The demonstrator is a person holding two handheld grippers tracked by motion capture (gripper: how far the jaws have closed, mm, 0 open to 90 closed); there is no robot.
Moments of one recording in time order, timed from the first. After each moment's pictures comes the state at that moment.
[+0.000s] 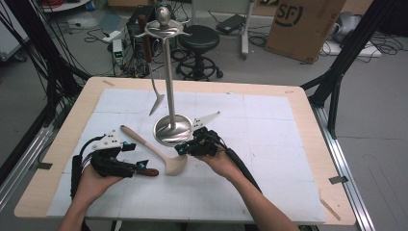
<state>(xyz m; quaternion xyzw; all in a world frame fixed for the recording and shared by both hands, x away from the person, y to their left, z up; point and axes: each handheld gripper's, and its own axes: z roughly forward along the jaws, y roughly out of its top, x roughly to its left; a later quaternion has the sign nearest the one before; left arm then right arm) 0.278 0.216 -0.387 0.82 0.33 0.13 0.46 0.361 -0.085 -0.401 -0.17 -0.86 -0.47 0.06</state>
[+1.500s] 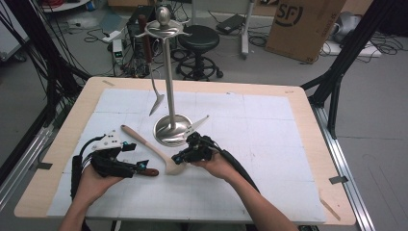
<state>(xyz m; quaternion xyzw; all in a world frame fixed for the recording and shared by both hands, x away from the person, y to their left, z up) 0.277 0.215 -0.386 0.81 0.33 0.13 0.46 0.359 -0.070 -0.418 -0.15 -0.89 -0.42 0.11</state>
